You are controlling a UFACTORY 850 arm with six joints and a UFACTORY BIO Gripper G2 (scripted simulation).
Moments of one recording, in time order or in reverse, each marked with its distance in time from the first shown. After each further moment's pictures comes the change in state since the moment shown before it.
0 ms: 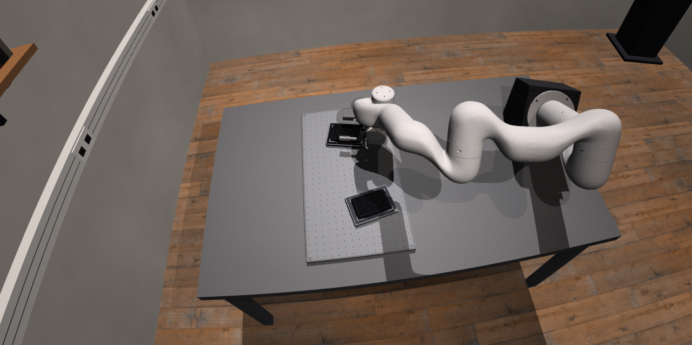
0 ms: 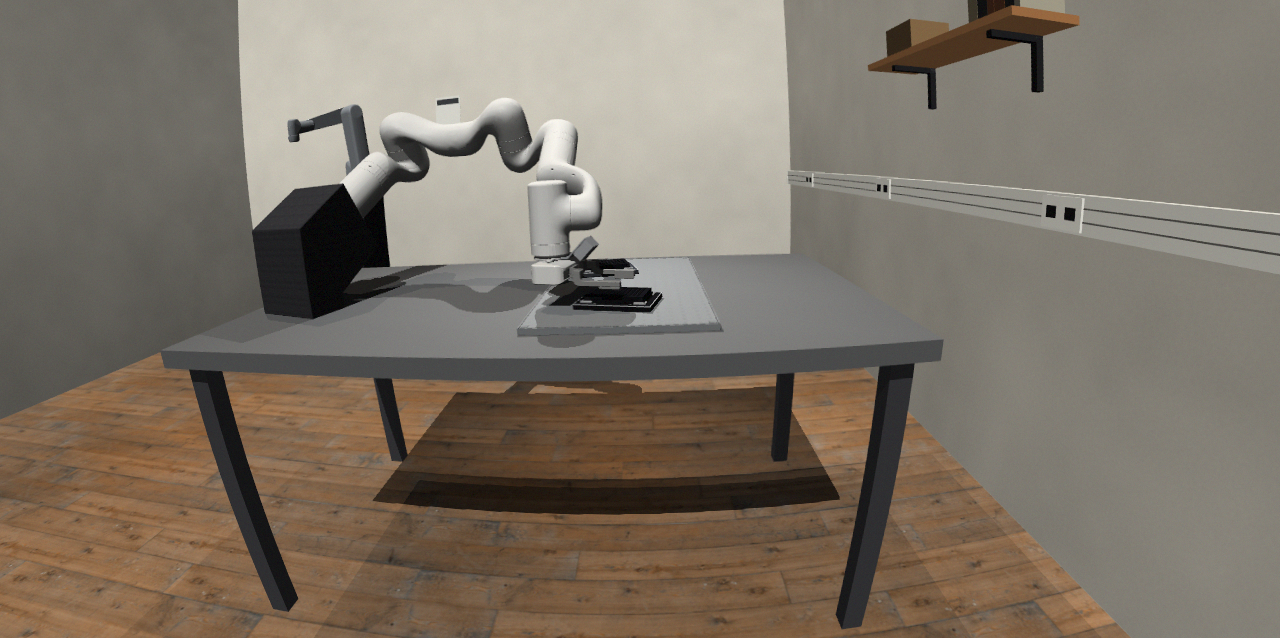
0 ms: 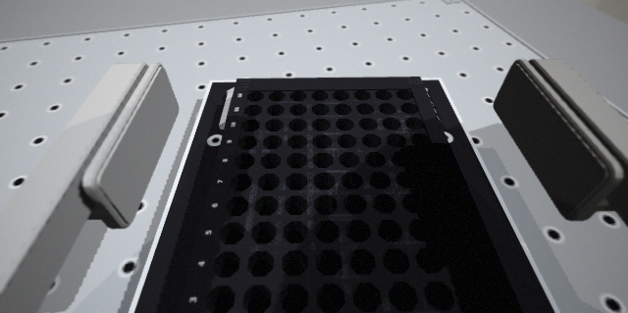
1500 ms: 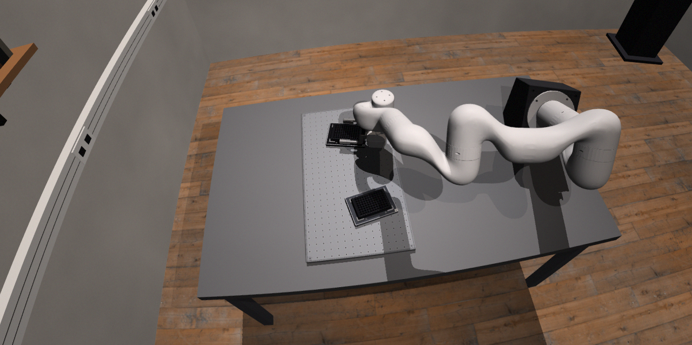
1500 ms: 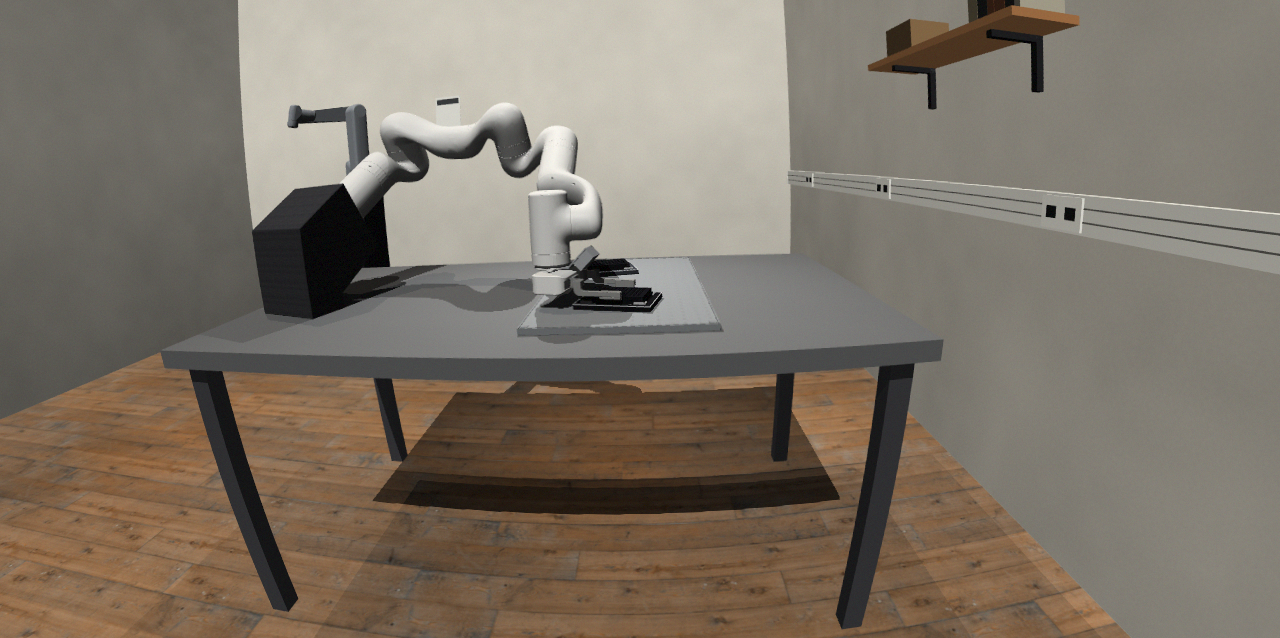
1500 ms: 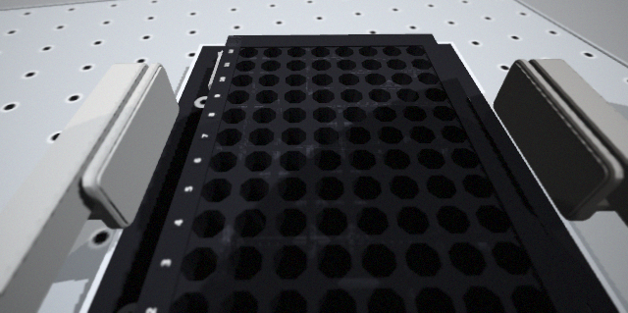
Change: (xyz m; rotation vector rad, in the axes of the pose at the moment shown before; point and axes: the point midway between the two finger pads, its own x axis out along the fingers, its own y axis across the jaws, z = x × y) arm 0.000 0.000 -0.021 0.000 0.000 0.000
